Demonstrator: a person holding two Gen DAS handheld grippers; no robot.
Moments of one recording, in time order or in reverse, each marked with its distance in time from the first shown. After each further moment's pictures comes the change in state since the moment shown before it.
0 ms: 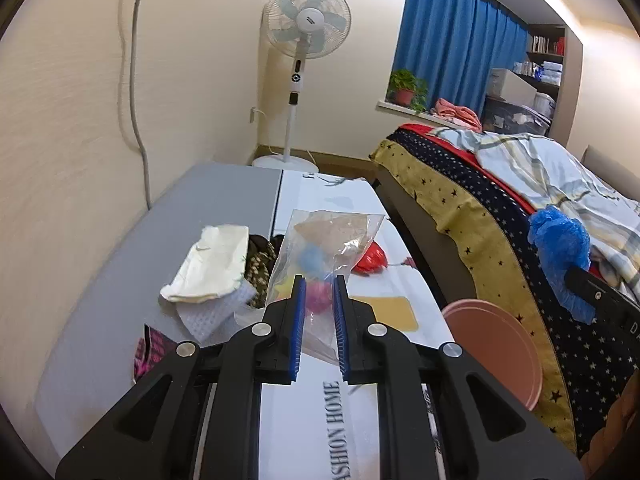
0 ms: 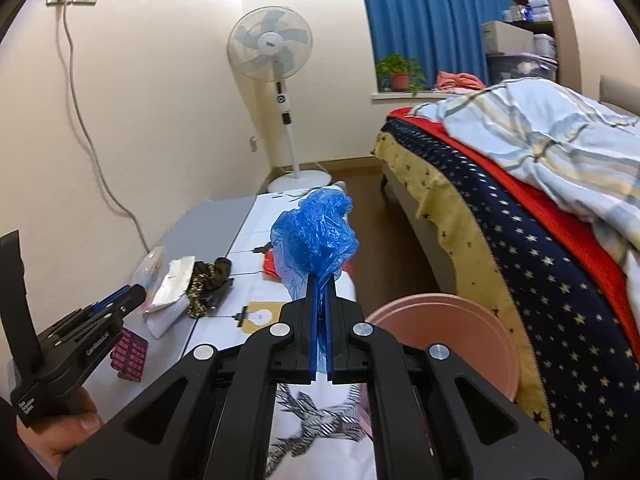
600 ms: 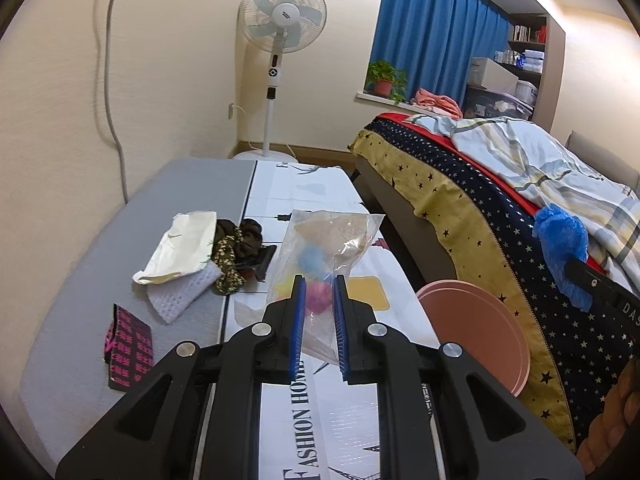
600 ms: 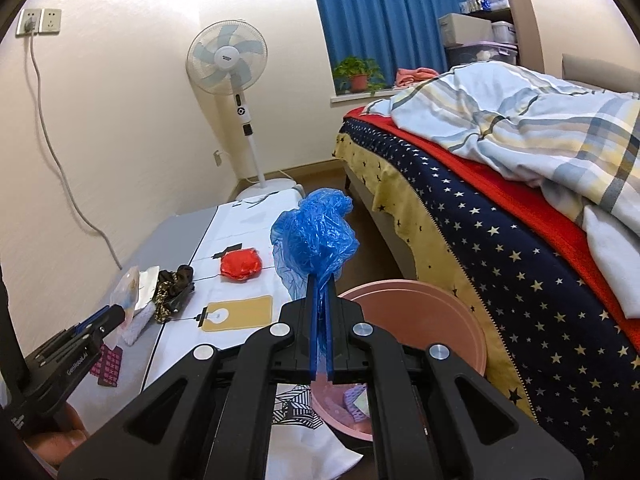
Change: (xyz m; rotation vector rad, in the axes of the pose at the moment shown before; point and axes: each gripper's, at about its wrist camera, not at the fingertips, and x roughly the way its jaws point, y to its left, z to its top) left arm 0.000 -0.027 -0.018 0.043 0.016 -0.055; right arm -0.013 -0.045 -0.018 0.093 -0.030 -0.086
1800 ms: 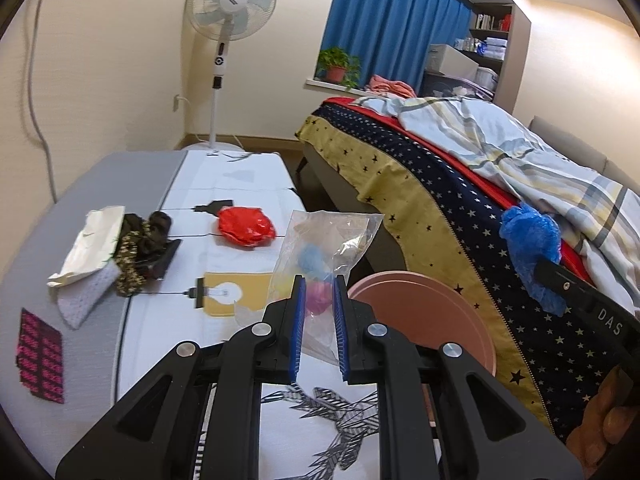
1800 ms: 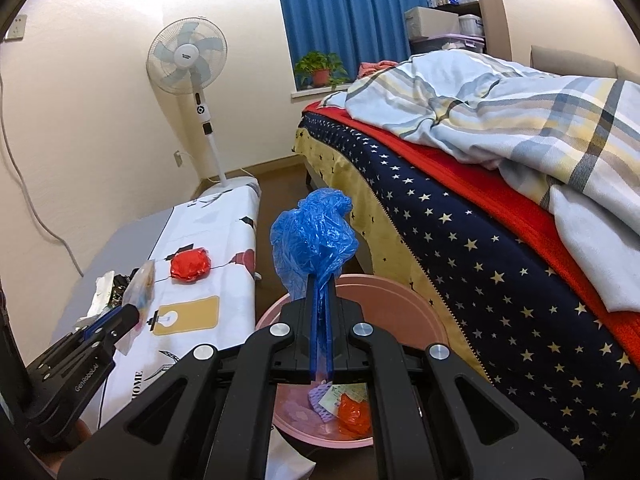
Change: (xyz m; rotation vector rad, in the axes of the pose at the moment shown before) left arm 0.045 -0.065 -0.009 0.044 0.034 -0.162; right arm 0.015 -0.034 -0.005 0.043 0.017 -0.128
